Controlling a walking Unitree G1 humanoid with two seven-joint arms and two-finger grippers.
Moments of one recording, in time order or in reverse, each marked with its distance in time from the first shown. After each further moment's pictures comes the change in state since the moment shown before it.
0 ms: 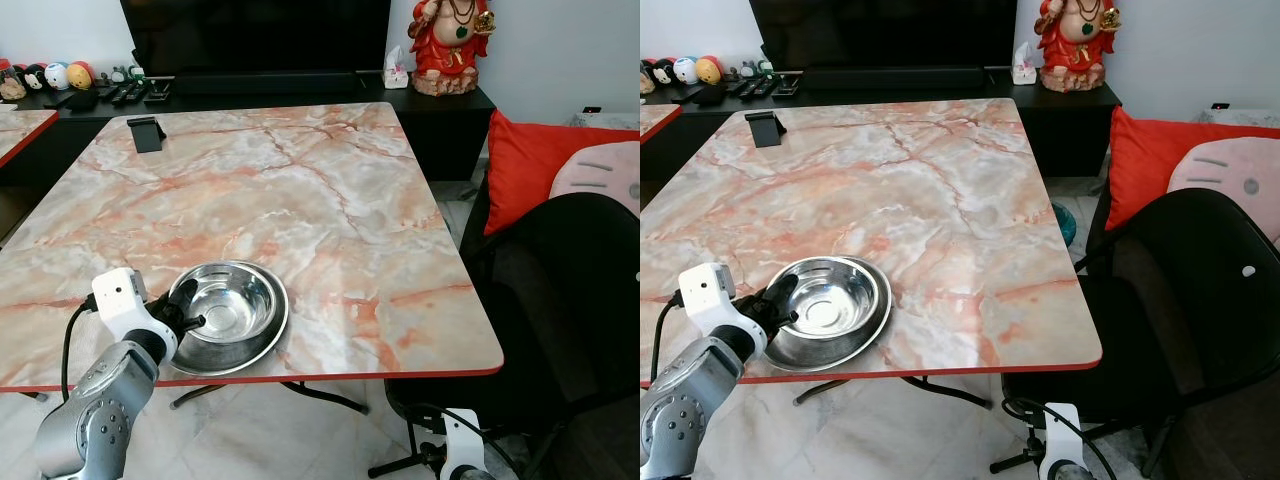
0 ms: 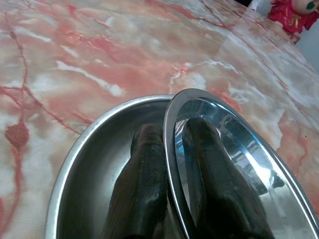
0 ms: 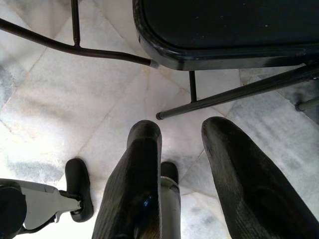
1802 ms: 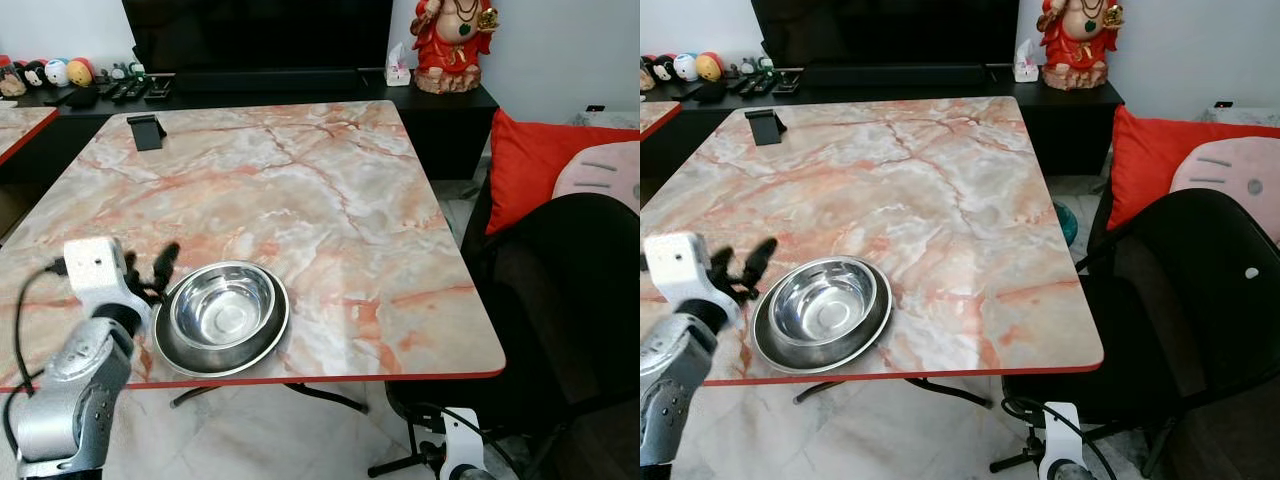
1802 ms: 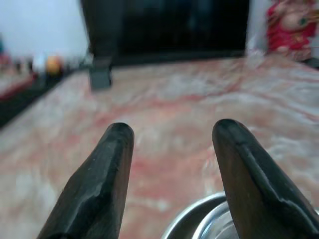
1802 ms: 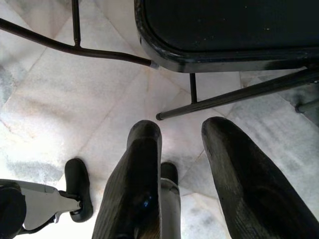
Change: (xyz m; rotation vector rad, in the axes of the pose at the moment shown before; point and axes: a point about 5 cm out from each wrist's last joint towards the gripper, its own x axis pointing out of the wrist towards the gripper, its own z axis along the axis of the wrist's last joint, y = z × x) left arm -0.006 -0.015 0.047 0.499 -0.342 -0.027; right arm 0.000 0.001 0.001 -0.001 -0.002 -0.001
